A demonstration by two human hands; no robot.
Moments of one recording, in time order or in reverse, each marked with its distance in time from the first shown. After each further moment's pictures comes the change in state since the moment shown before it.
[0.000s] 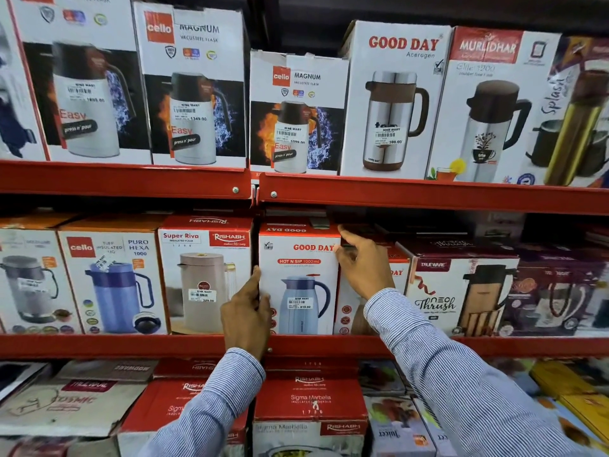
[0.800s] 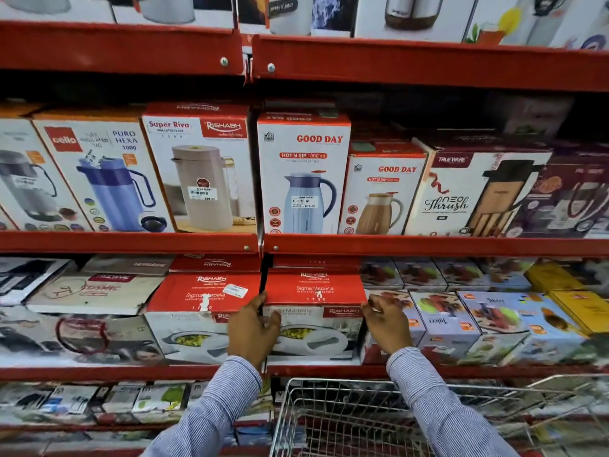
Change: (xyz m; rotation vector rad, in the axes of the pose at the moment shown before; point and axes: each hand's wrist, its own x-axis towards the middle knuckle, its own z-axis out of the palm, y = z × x) left_hand -0.145 -0.086 -0.024 0.326 -0.393 -0.279; right_hand -0.216 0.140 0.042 -0.048 -0.290 0.578
